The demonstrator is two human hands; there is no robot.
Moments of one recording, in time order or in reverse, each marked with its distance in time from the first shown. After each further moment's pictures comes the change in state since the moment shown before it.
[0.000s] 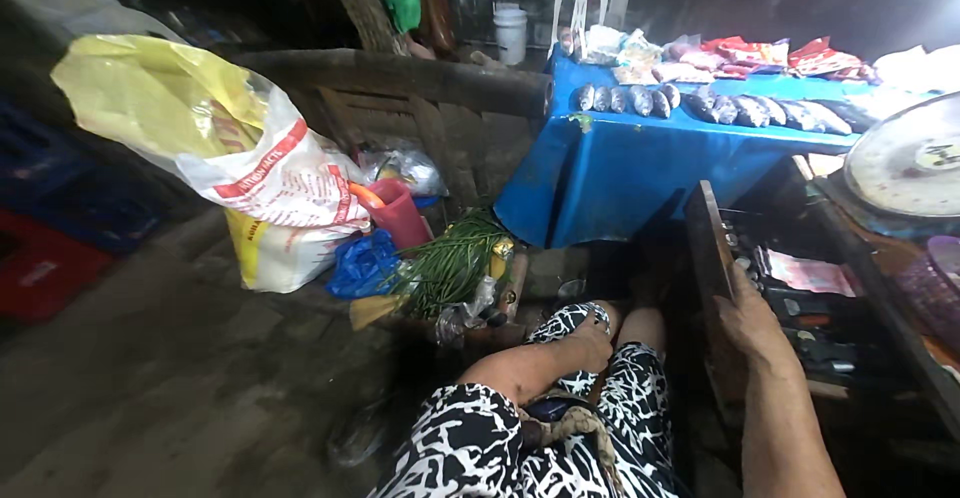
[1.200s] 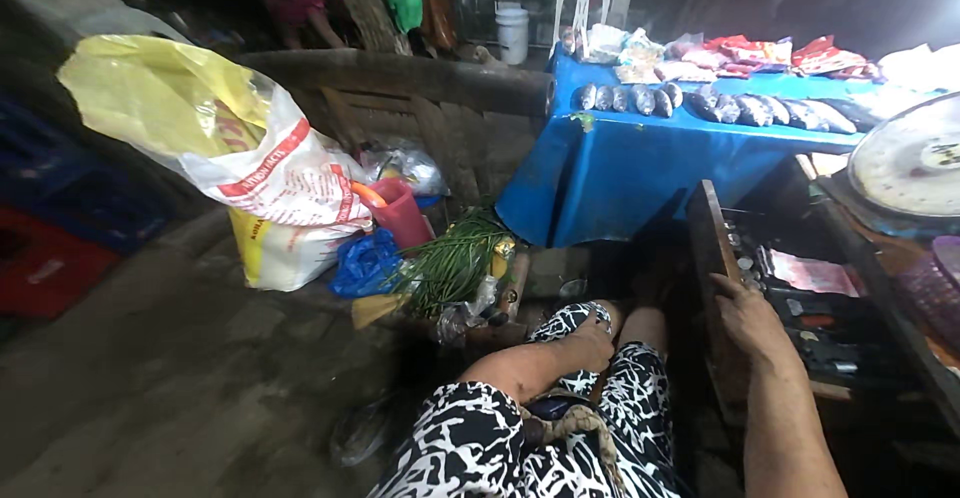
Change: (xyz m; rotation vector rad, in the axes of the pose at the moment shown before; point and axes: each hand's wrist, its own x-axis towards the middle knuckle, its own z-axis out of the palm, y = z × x) left_hand -0.001 -0.001 0.000 0.018 0.014 0.022; right_hand 0.003 0.000 -0.001 -0.051 -0.060 -0.016
